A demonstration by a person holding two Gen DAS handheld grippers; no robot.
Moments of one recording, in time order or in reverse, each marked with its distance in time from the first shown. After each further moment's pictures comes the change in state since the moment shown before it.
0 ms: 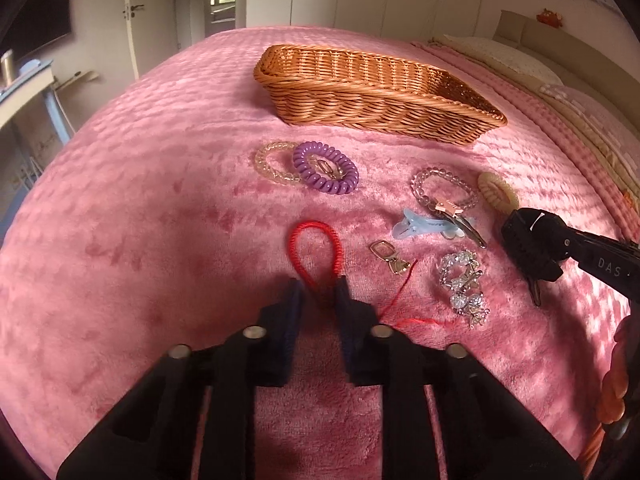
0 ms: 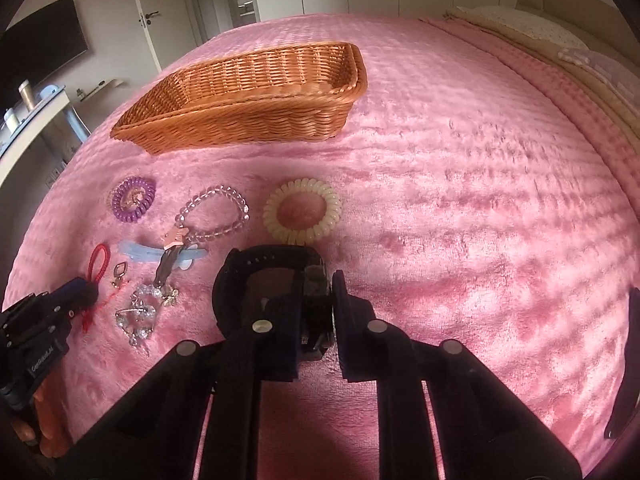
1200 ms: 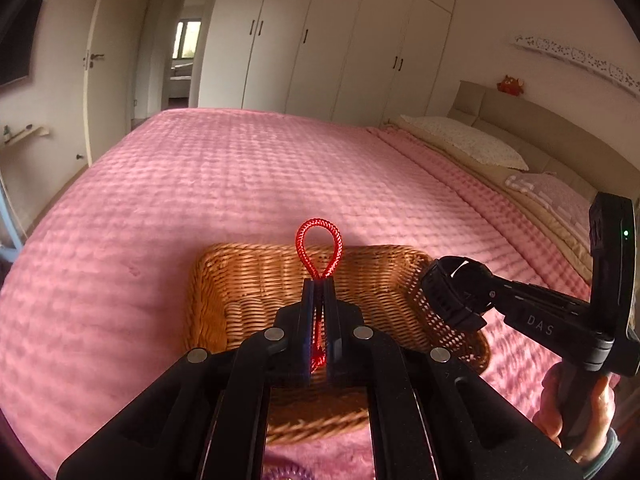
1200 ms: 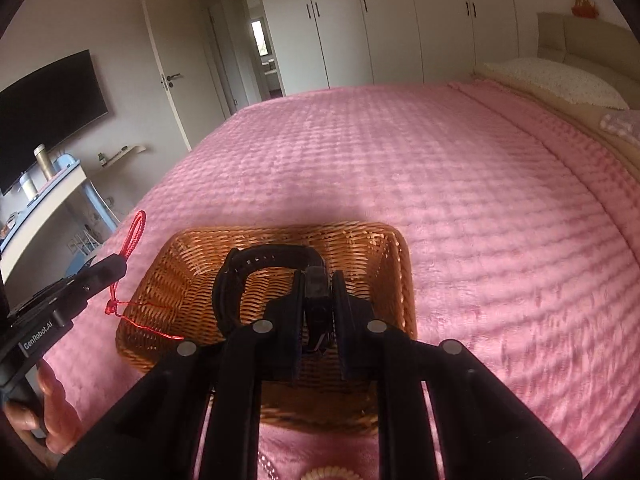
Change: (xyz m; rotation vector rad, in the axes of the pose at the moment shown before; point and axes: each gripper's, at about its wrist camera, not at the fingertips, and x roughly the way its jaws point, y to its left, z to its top) left arm 0.045 -0.017 0.221 0.024 -0.246 -0.190; right arm 0.060 0.004 0.214 0.038 -0.156 0.115
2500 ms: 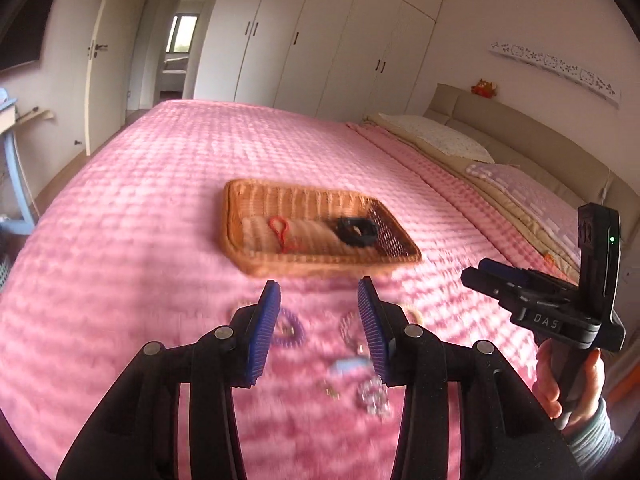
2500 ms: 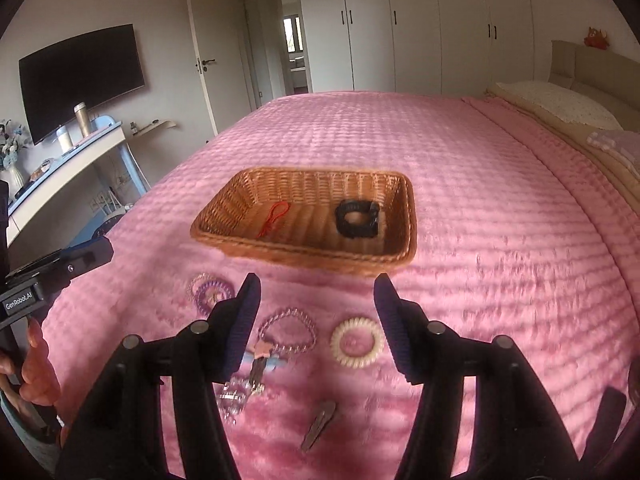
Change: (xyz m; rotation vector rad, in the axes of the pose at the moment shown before) left arm -0.167 0.002 -0.104 -0.024 0.002 -0.088; right arm -0.155 0.039 -0.136 -0.138 -0.042 0.014
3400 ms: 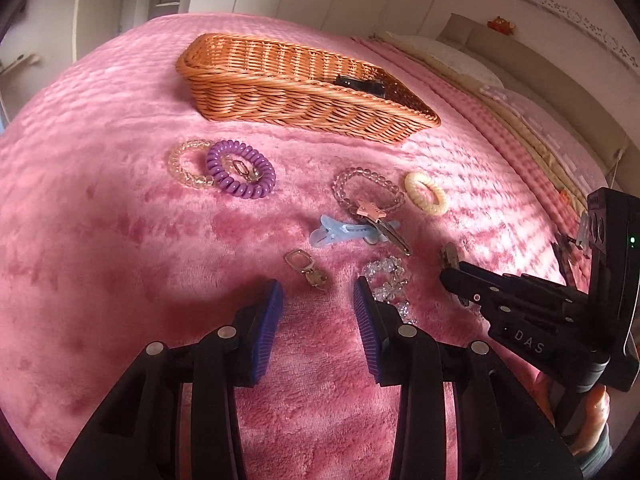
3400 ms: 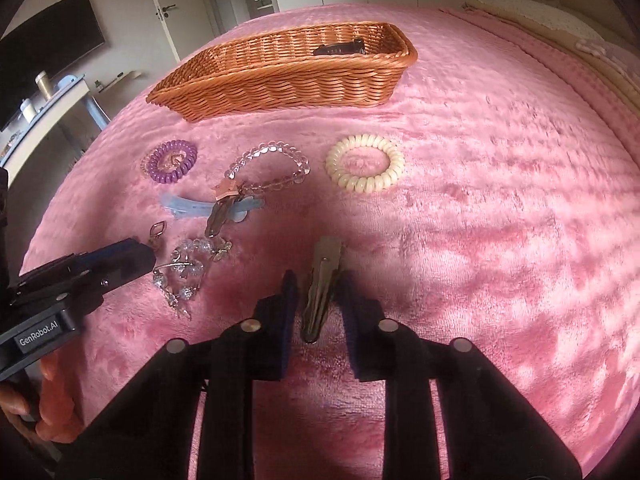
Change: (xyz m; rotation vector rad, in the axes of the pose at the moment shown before) left arm 0.087 -0.010 -0.092 -0.027 0.275 0.004; right arm 0.065 0.001 -0.098 0.095 0.241 -0.062
